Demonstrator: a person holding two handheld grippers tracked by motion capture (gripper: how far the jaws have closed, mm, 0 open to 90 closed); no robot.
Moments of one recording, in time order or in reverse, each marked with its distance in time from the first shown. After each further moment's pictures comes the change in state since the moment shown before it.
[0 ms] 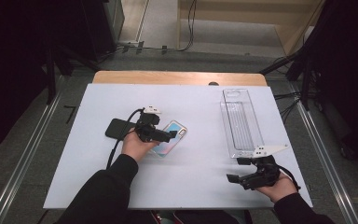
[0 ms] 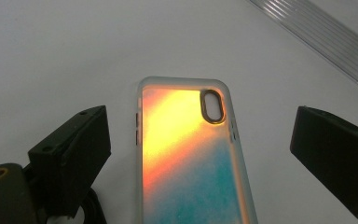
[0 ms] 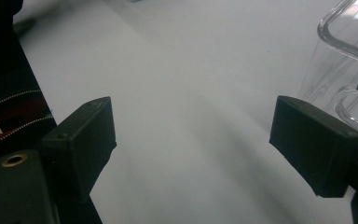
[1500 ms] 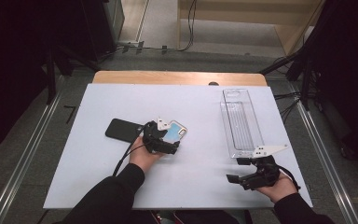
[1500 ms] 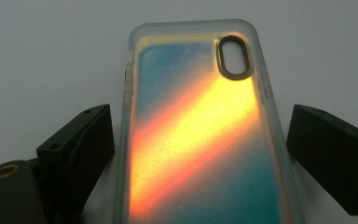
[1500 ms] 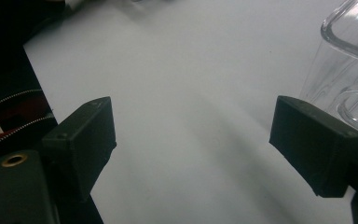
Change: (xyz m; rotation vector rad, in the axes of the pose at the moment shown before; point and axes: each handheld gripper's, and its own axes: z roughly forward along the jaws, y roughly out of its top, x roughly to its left) left arm -0.022 -0.032 0.032 0.041 0.193 0.107; right arm 0.001 0.000 0.000 0.003 0.004 -0.003
